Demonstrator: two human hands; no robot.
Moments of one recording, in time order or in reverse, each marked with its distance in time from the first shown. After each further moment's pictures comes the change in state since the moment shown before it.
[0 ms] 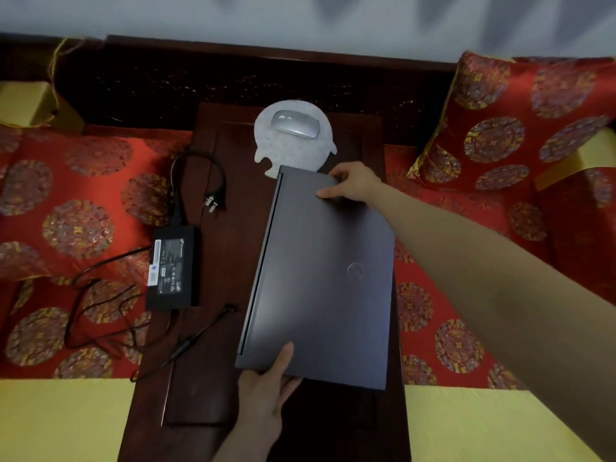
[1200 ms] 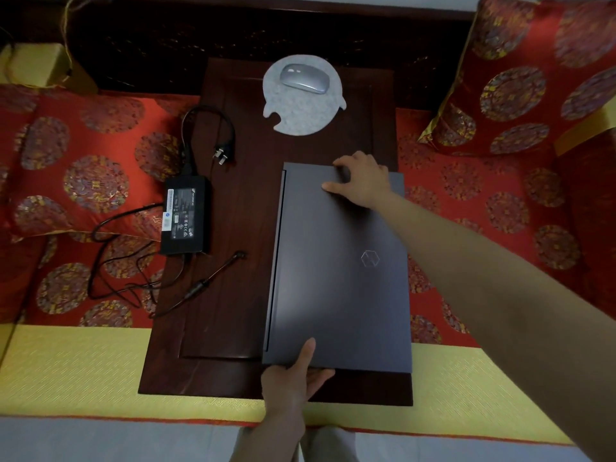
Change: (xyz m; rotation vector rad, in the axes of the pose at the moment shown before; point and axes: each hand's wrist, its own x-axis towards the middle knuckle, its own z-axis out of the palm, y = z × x) left_hand -0.037 -0.069 -0.028 0.052 0.103 -0.169; right_hand -0.072 0.033 0.054 -0.353 0.135 -0.163
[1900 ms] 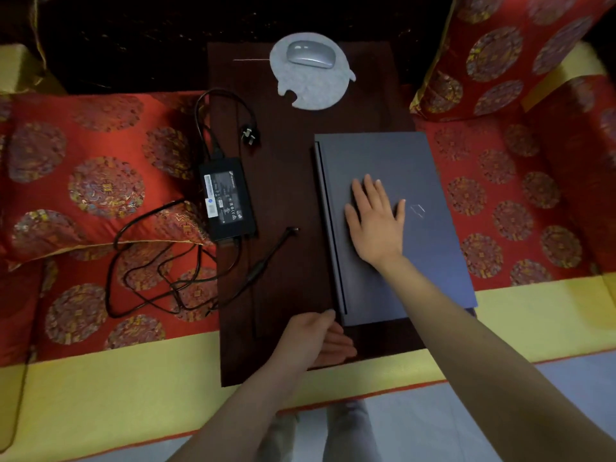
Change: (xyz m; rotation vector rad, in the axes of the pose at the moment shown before) left_hand 0.025 0.099 -0.096 0.671 -0.508 0.011; right_hand -0.136 -0.093 0.110 -0.070 0.310 0.236
